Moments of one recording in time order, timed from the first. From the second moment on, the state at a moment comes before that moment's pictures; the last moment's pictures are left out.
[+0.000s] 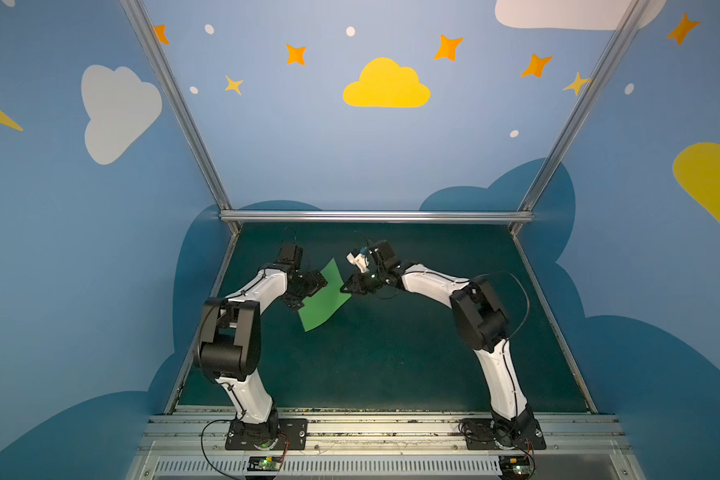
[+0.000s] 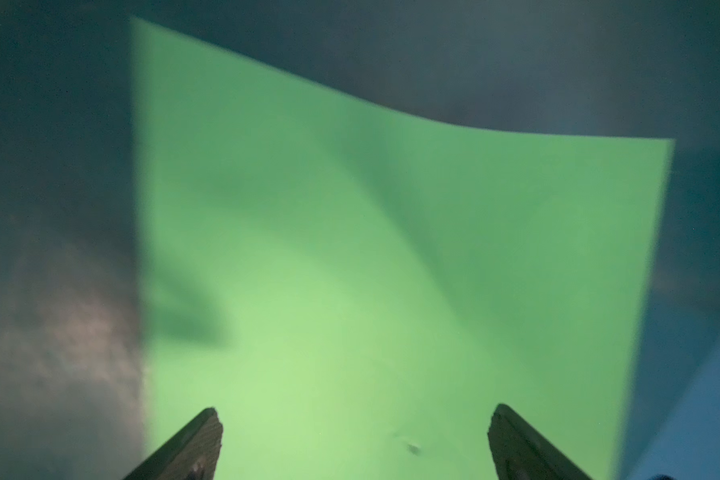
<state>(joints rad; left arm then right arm) -0.11 1.70 1.14 -0.55 0.27 -0.81 0.68 2.17 1.70 -0.30 -0.71 0.56</state>
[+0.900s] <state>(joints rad) -0.36 1.43 0.68 0.09 0.42 -1.34 0.54 1.86 1.90 -0.96 -0.54 0.39</state>
